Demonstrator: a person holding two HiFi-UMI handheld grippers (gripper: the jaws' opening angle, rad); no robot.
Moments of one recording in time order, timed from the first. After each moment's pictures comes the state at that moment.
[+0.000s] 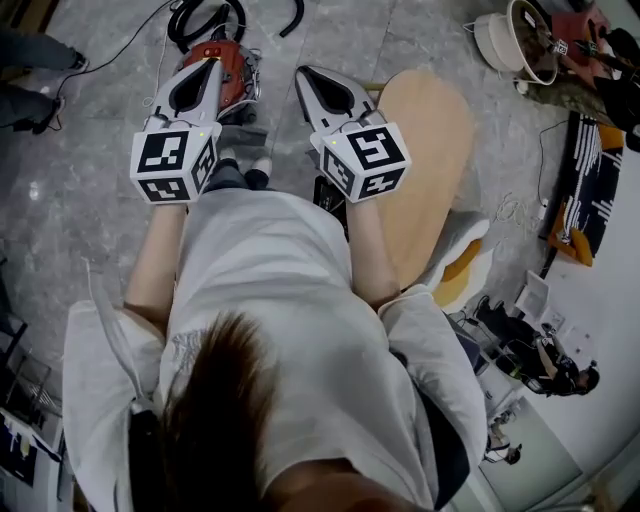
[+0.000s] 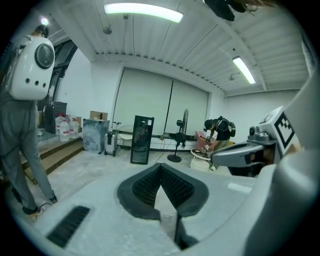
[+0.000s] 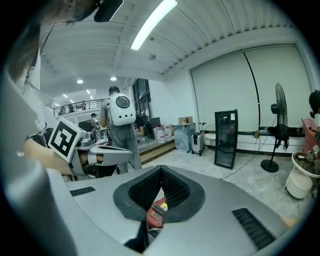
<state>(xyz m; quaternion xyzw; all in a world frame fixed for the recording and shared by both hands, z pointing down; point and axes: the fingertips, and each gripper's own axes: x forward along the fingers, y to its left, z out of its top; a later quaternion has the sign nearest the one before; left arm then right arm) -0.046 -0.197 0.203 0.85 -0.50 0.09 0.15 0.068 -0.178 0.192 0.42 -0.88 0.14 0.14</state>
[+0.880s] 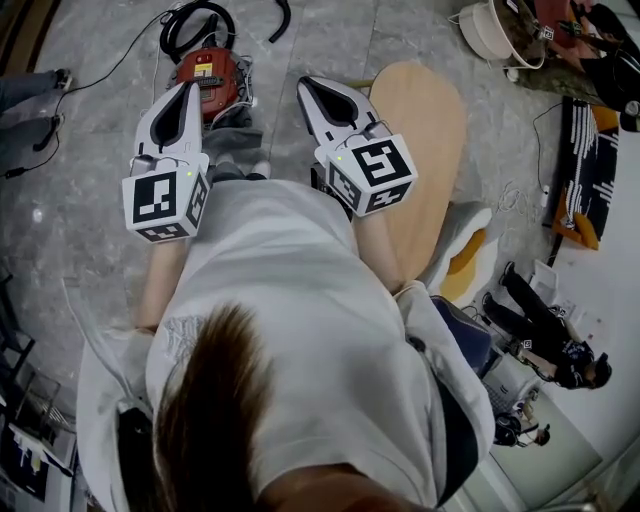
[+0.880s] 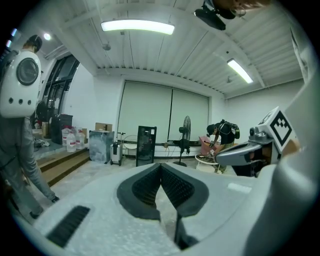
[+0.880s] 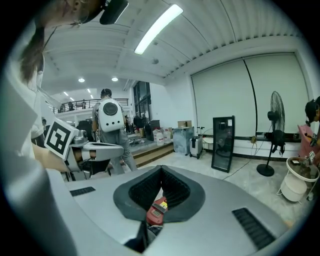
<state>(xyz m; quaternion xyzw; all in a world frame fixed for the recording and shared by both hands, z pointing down) -0.055 -0.136 0.155 0.84 -0.54 0.07 0.09 0.089 -0.126 0.158 0.44 -0.88 0.11 0.14</state>
